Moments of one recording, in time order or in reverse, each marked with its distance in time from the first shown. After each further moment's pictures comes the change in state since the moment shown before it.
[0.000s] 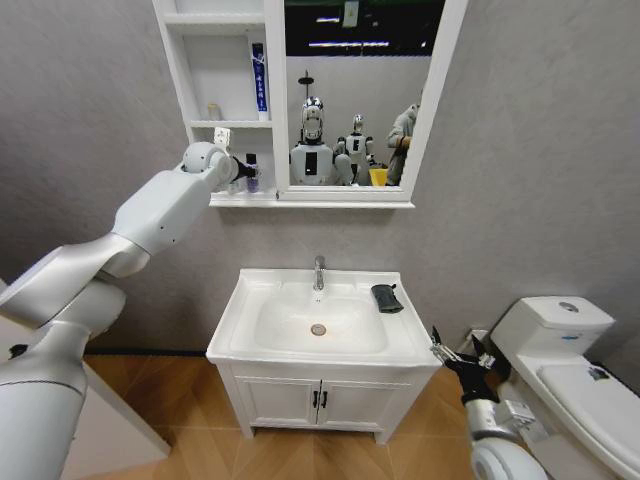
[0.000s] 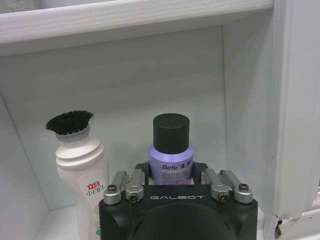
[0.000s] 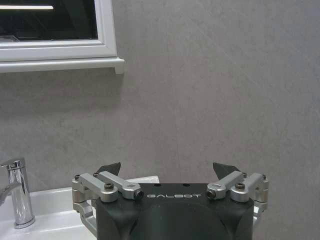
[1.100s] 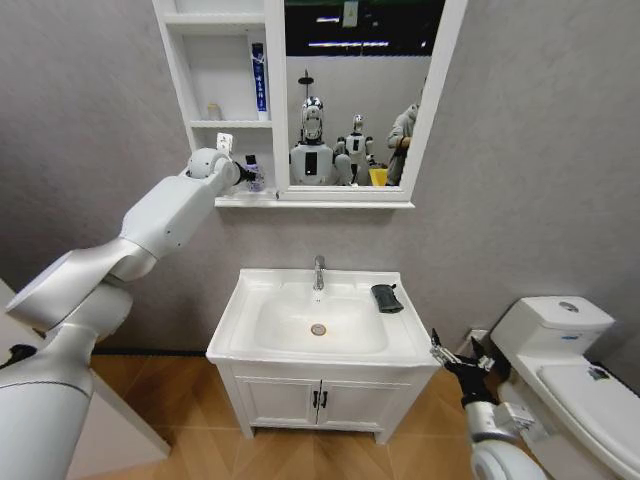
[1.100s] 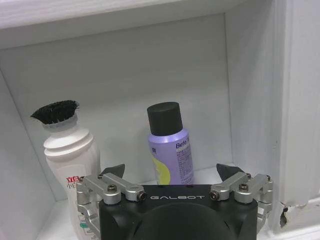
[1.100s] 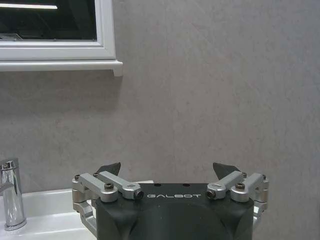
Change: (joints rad) left arm 0.046 0.021 -0.029 -0.066 0.025 0.011 -0.049; right arm 0.008 -0.051 0.021 -0.014 0.014 0.002 0.004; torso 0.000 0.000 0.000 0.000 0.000
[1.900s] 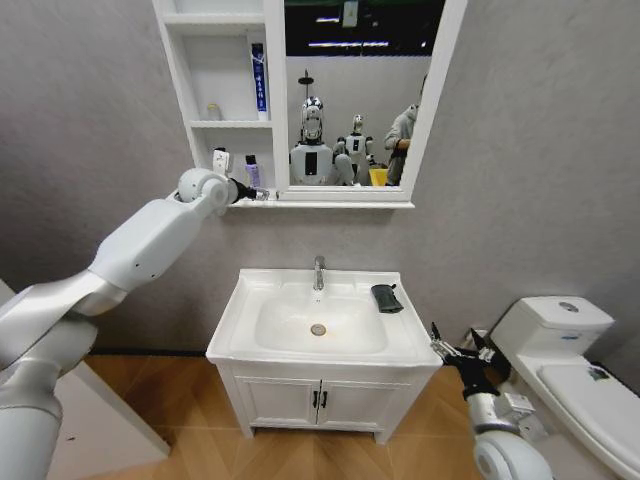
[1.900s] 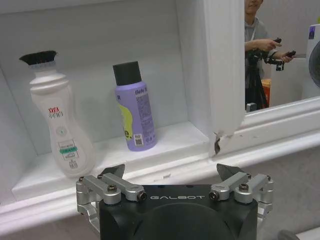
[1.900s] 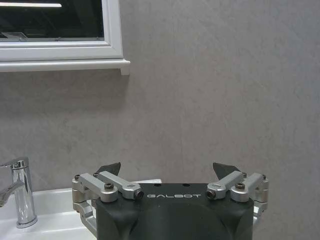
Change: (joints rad) left arm 0.182 0.210 -0.062 -0.432 -0.141 0.042 -0.127; right arm 0.001 -0.006 -0.025 0.032 0.009 -0.038 0.020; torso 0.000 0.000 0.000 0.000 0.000
